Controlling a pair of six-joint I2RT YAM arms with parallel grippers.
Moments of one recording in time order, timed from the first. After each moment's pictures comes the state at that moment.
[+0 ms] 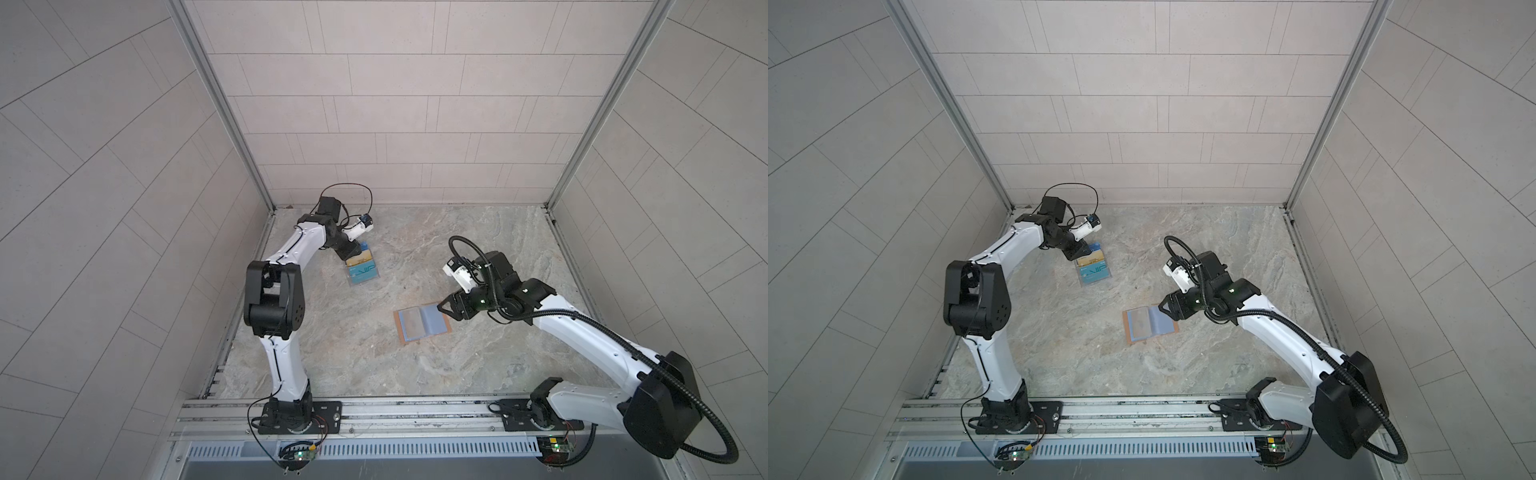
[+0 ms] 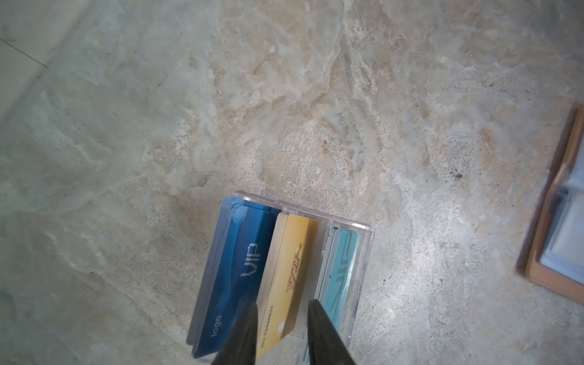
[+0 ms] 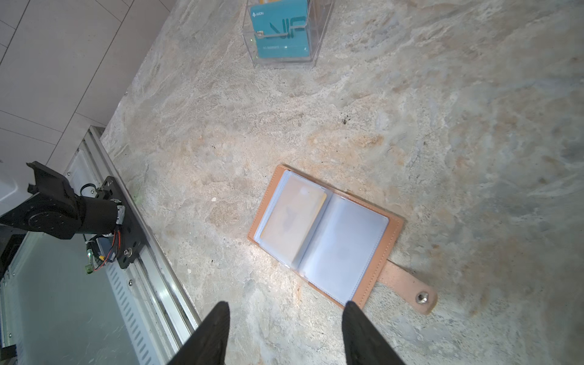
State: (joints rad) left arm -0.10 1.93 1.59 -0.77 0.36 0.73; right arm 0.51 1.21 0.89 -0.56 -0.44 0.13
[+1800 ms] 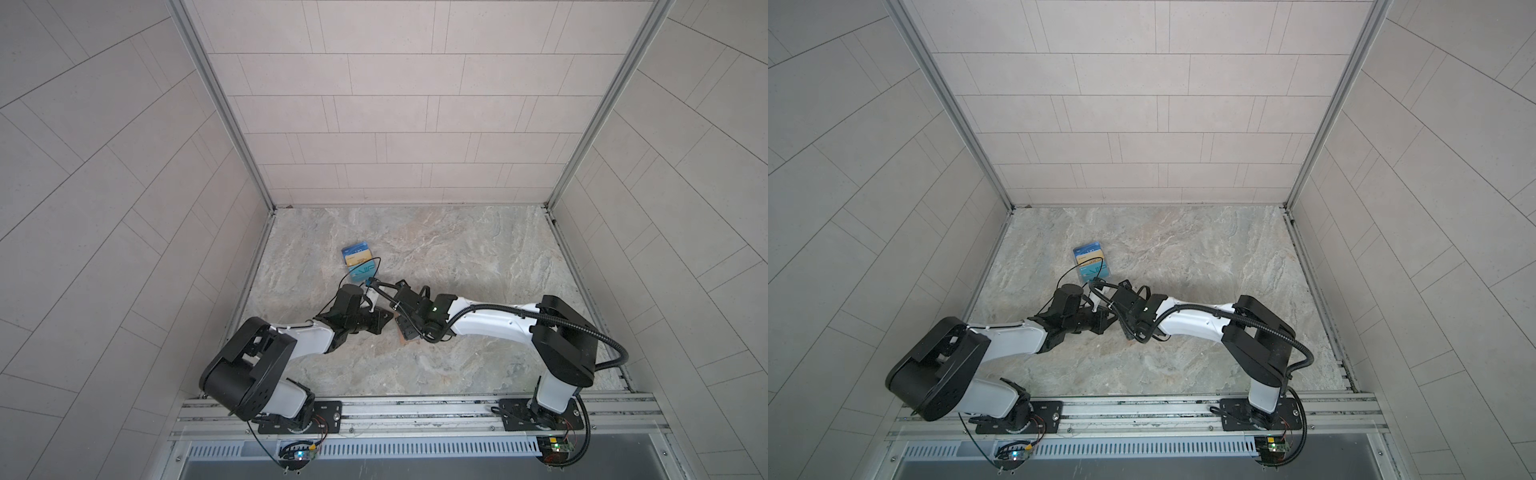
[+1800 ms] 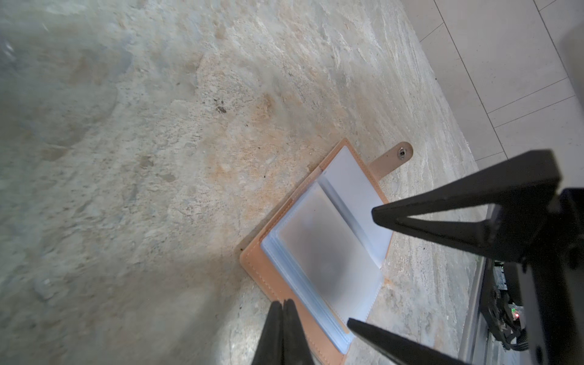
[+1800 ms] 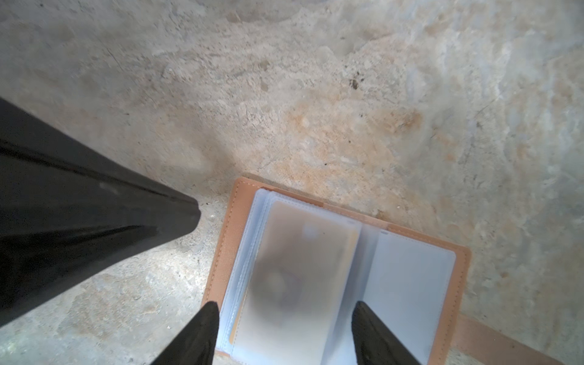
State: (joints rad) left arm -0.50 1.47 0.40 0.37 0.48 -0.35; right arm 0.99 1.78 1.13 -0.51 0.27 0.48
